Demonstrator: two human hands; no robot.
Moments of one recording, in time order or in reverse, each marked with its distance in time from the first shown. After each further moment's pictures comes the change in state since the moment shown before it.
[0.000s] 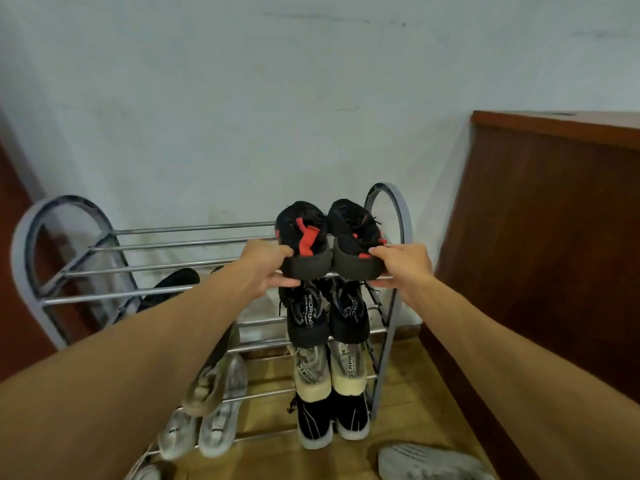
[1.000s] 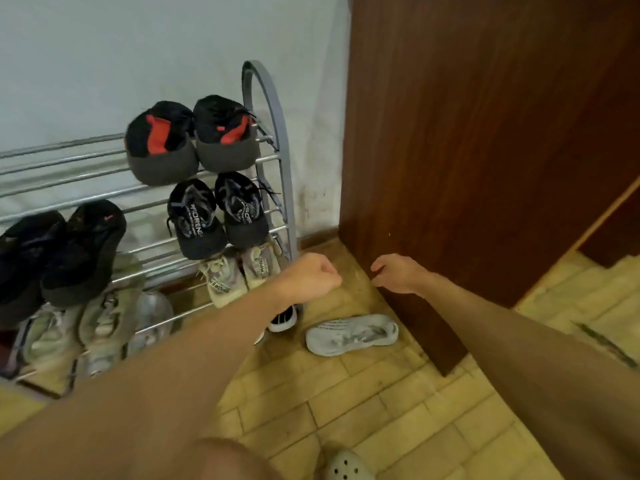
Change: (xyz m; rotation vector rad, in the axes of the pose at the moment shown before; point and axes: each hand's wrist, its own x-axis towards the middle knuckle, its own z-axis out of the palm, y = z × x) left_hand -0.091 -0.152 0.164 0.867 -0.654 0.221; right_hand -0.046 0.159 -0.201 -1.111 -0.247 0.164
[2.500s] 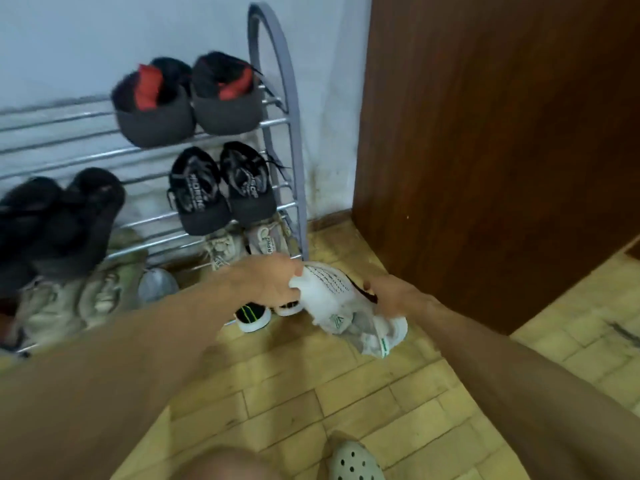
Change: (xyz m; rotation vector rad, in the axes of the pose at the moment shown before) left_hand 0.025 -0.078 -0.017 0.826 -0.138 0.007; right_hand 0.027 0.014 0.075 -0.326 -0.126 -0.129
